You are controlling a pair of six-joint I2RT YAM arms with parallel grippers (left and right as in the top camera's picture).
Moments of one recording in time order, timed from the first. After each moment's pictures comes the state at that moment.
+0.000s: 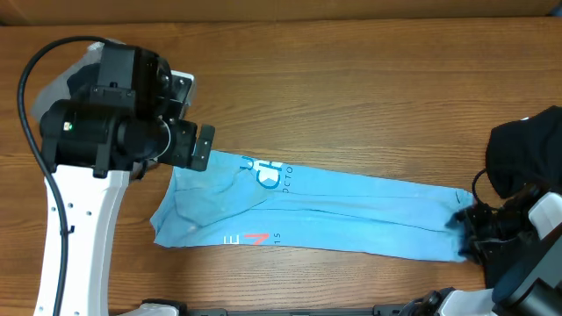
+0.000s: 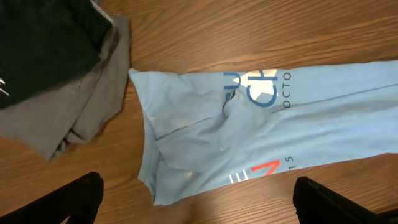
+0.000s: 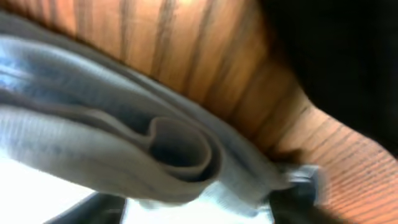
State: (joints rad) left arm -0.15 1.44 1.77 -1.49 0.06 0.08; right arm -0.71 1.61 0.79 -0.94 -0.24 0.44
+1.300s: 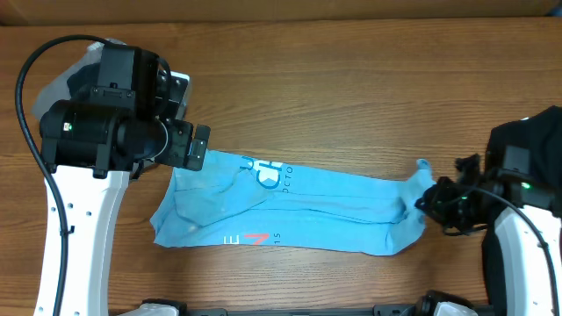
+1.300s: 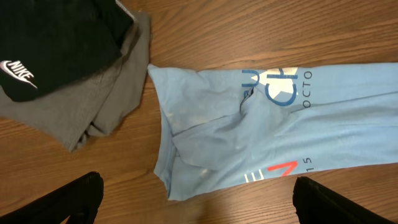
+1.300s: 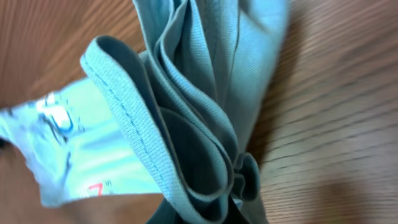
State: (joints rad) left arm -0.15 1.44 1.77 -1.49 -0.01 0.08; right arm -0.27 1.20 0.87 -1.11 -0.43 0.26
